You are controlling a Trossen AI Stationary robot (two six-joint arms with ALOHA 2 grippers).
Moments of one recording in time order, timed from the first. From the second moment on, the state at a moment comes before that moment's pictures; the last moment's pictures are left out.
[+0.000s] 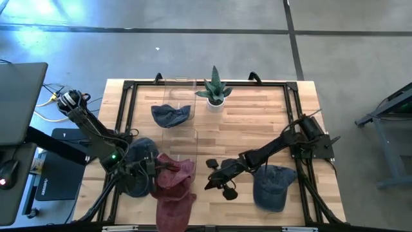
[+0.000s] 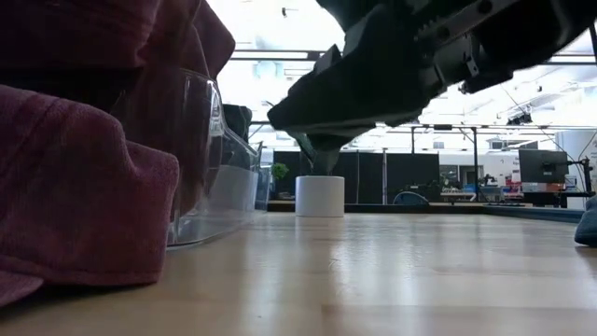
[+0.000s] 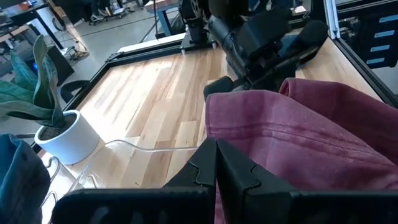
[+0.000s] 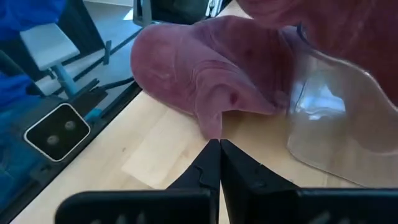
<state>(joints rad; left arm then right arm) -0.88 1.16 0.69 -0.11 -1.01 -0.29 0.36 1.96 0.97 0.56 -0.18 0.04</state>
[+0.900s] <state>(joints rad) -0.88 1.16 0.69 -0.10 -1.01 -0.30 0.29 2.12 1.10 0.61 0.13 0.13</state>
